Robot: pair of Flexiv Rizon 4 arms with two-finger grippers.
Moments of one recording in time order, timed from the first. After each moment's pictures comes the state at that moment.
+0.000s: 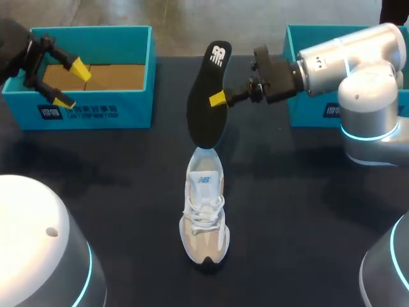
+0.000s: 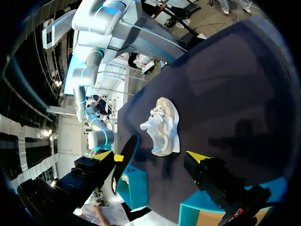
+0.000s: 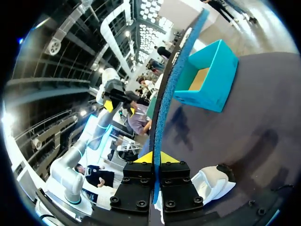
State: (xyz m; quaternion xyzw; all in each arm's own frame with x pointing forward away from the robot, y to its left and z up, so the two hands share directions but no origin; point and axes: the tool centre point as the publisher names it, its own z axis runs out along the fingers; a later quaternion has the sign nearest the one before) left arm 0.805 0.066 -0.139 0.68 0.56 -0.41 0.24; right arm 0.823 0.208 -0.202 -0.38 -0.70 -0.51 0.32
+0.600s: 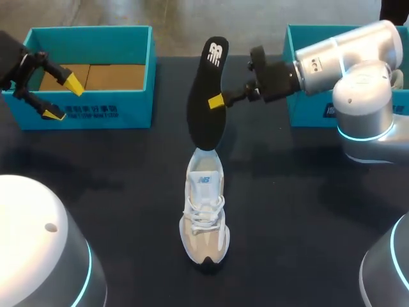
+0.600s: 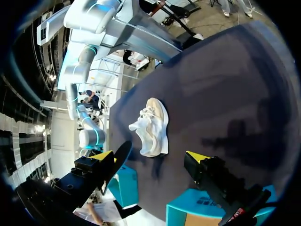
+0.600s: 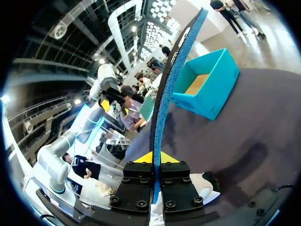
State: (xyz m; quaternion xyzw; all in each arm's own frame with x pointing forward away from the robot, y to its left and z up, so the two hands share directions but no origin) left arm 0.794 0.087 -0.158 0.68 0.58 -0.38 0.22; right arm 0.835 0.211 -0.217 -0.35 -0.74 -0.51 0.26
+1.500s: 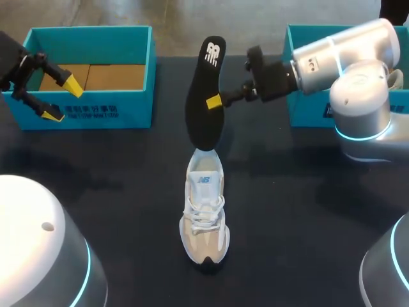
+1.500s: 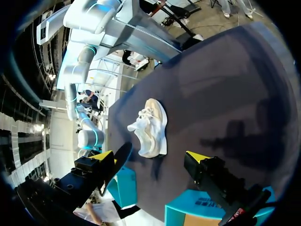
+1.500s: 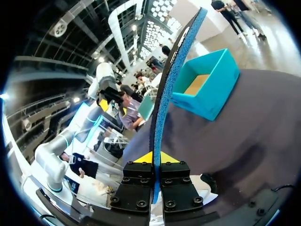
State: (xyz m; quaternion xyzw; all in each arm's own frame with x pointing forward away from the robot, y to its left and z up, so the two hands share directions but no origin) left arm 0.792 0.088 -0.159 0.69 0.59 -0.37 0.22; right arm 0.837 0.214 -0.222 -0.34 -0.76 -0.50 0.25
